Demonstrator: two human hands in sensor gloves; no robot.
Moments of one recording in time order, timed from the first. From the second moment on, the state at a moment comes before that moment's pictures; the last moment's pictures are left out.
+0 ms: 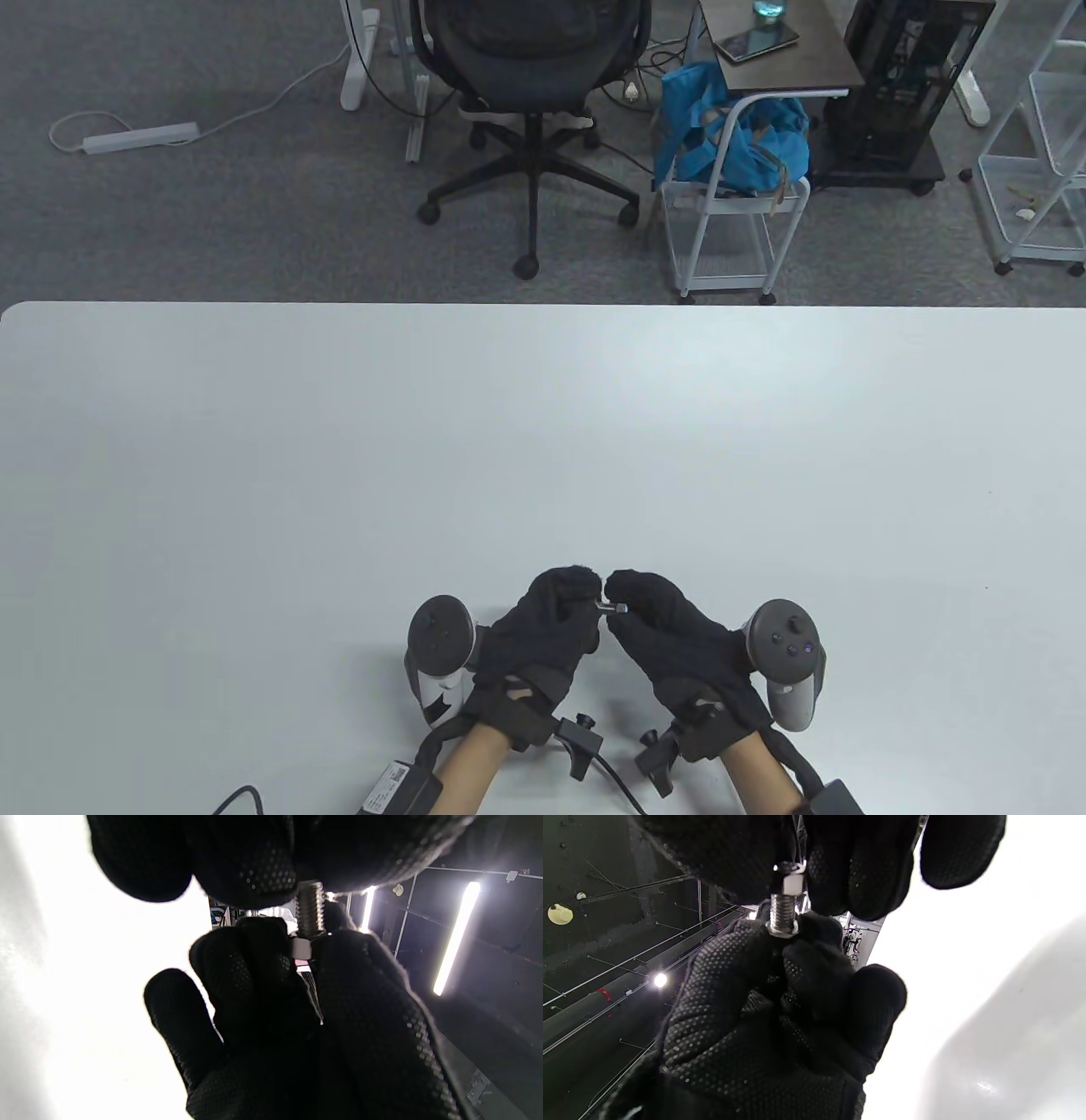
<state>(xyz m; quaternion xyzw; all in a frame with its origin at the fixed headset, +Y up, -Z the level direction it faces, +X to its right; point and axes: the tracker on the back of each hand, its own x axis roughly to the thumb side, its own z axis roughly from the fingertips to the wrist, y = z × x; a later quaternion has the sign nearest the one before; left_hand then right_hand) -0.086 -0.757 -0.198 -0.06 -0.08 0.70 0.71 0.144 -0.736 -0.190 0.11 0.05 0.76 0.64</state>
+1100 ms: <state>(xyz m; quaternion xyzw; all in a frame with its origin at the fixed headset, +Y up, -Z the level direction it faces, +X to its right) -0.084 -0.760 -0.199 -0.06 -0.09 0.68 0.72 0.146 -0.741 -0.190 0.09 0.07 0.74 0.66</state>
